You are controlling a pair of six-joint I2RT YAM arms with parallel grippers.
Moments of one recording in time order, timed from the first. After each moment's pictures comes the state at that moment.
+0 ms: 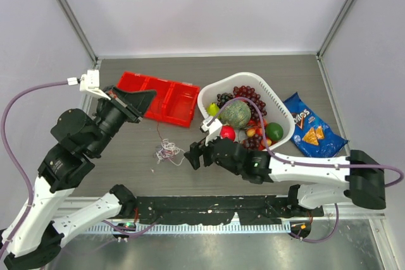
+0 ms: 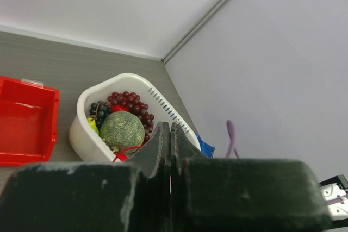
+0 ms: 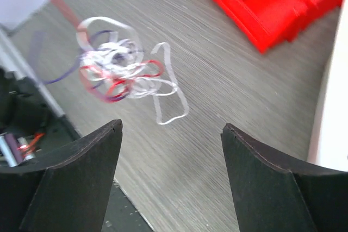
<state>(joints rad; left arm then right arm) -0.74 0.74 1.27 -0.45 -0.21 -0.67 1.25 1.27 0.74 0.13 0.39 0.42</state>
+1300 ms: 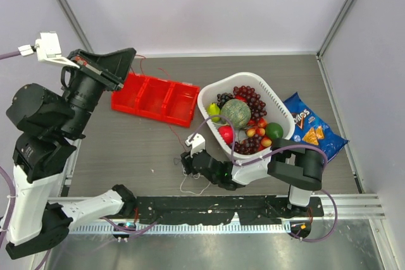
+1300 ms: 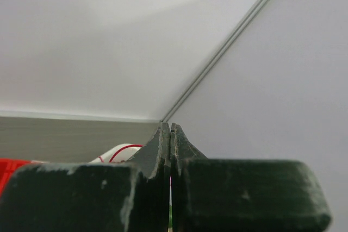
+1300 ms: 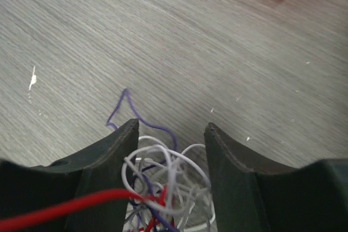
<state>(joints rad) -0.74 0.97 1.75 -0.50 -0.32 -0.55 1.28 1.77 0.69 0.60 0.50 0.40</state>
